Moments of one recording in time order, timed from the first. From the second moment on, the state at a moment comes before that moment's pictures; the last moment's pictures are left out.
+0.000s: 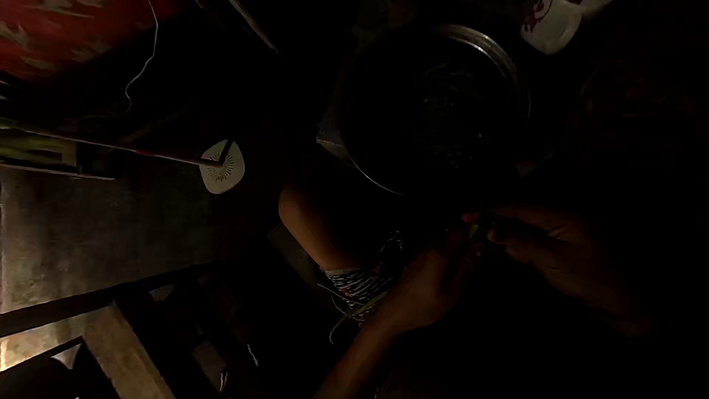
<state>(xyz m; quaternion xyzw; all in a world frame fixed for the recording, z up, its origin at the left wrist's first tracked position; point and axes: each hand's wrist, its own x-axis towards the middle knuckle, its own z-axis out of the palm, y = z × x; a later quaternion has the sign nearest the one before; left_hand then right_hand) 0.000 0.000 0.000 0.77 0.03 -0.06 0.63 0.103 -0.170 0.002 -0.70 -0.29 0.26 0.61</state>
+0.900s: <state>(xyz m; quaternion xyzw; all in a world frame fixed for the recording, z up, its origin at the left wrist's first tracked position) 0.068 0.016 -0.009 0.81 0.08 -0.07 0.58 0.224 -0.154 -0.070 -0.96 -0.16 0.06 0.23</state>
